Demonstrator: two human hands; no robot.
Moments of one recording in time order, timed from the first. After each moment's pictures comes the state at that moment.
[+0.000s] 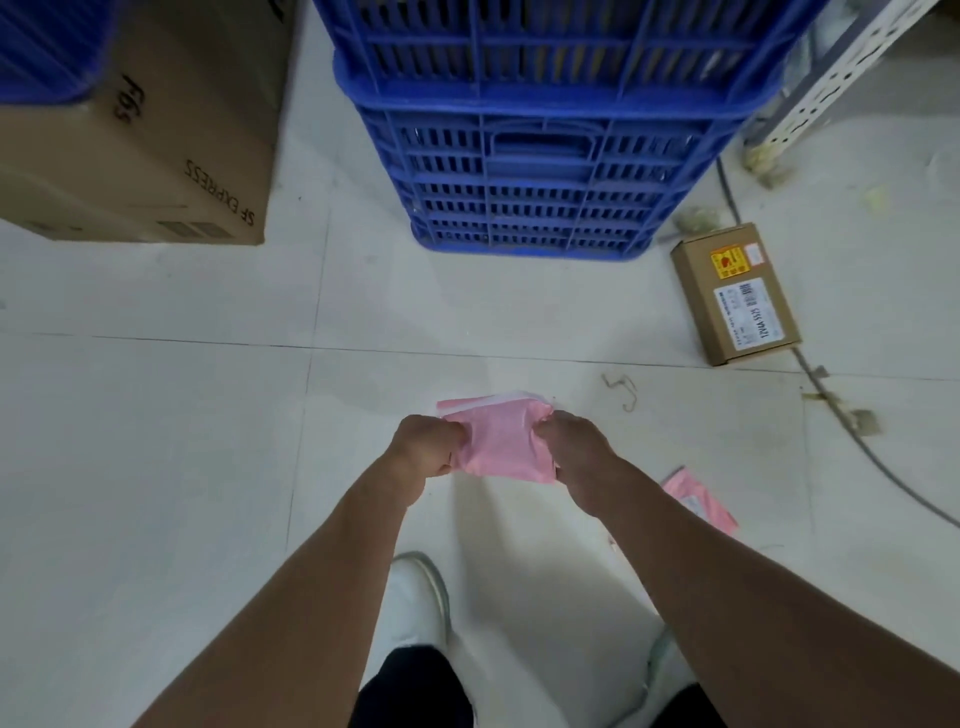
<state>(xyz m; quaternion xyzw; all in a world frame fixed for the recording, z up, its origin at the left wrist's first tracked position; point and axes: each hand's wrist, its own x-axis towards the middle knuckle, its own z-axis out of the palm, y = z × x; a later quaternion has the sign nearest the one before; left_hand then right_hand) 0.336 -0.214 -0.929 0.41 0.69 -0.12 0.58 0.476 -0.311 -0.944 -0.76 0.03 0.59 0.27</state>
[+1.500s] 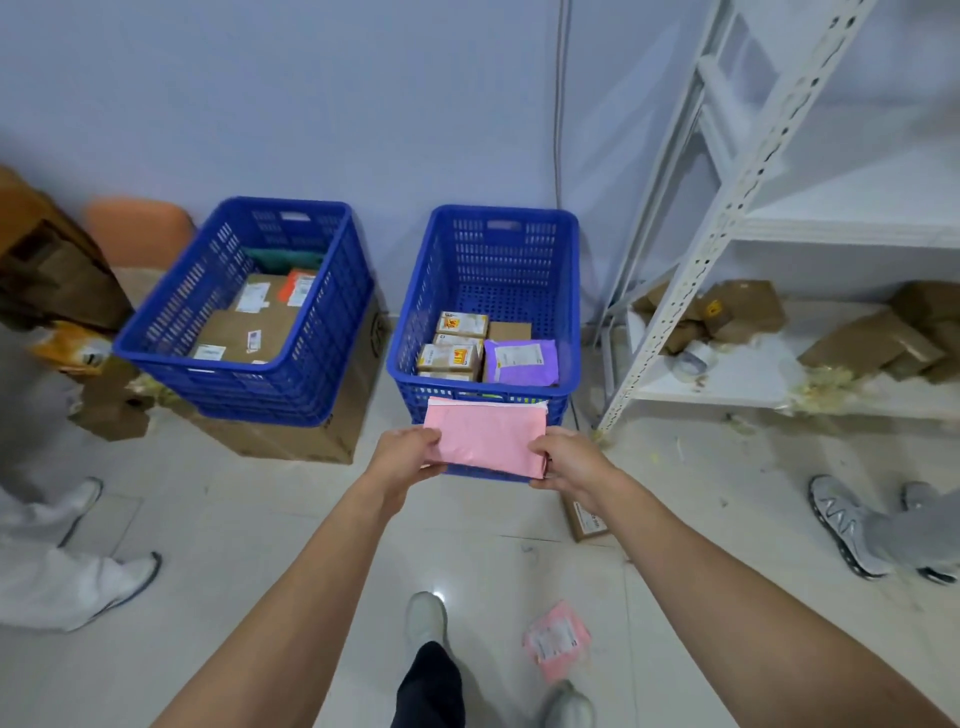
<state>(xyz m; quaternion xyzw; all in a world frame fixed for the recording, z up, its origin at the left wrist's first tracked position) 0.399 -0.214 -0.274 0.43 0.59 0.19 0.66 0.589 -0.321 -0.286 -0.69 -0.13 0.56 0.43</state>
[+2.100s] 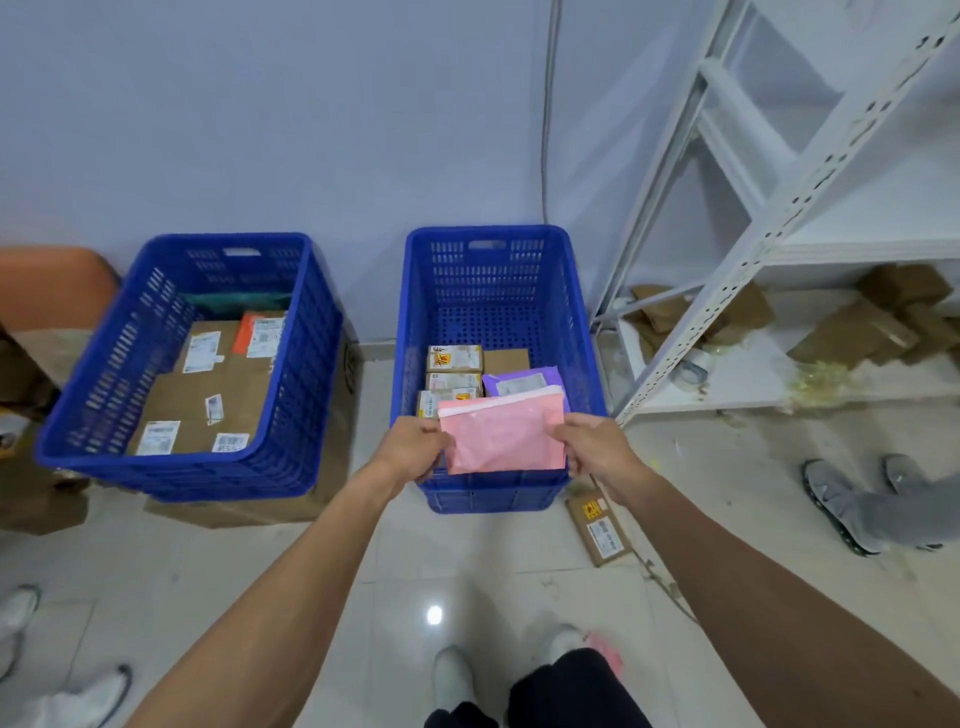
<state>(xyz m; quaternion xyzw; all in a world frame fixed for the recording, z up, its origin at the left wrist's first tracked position) 0.430 -0.021 -0.277 0.64 0.52 -0.01 0.56 0.619 -0.177 -0.285 -0.78 -0.13 0.43 0.43</state>
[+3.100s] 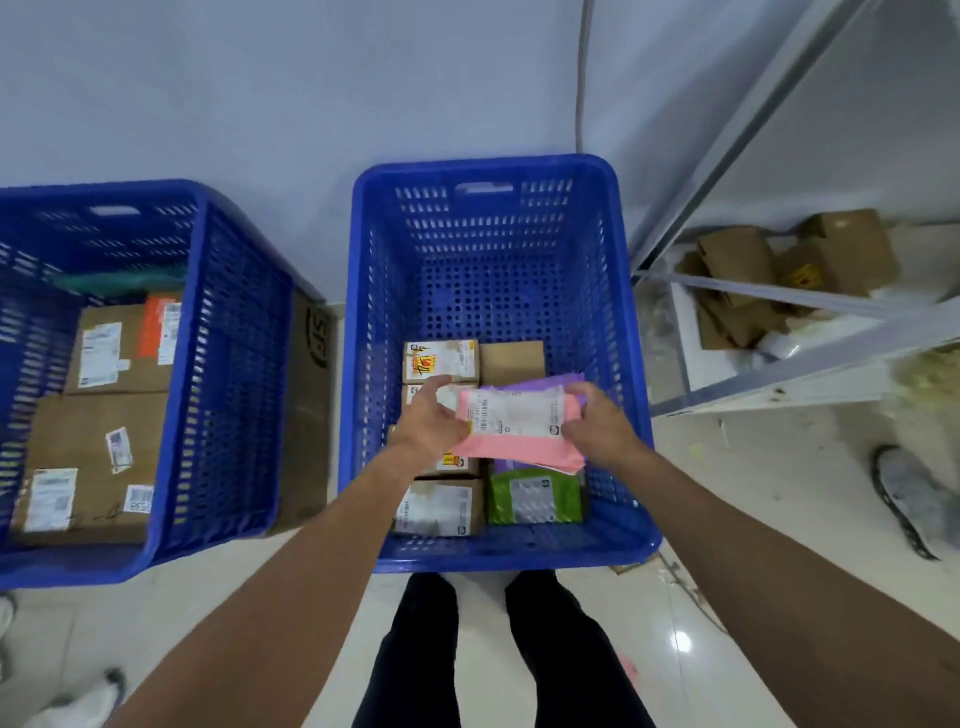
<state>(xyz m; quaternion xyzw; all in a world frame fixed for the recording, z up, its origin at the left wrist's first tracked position) 0.625 0.163 -0.455 0.62 0.55 -0.10 0.55 0.798 0.015 -0.450 -0.85 -0.16 0.46 0.21</state>
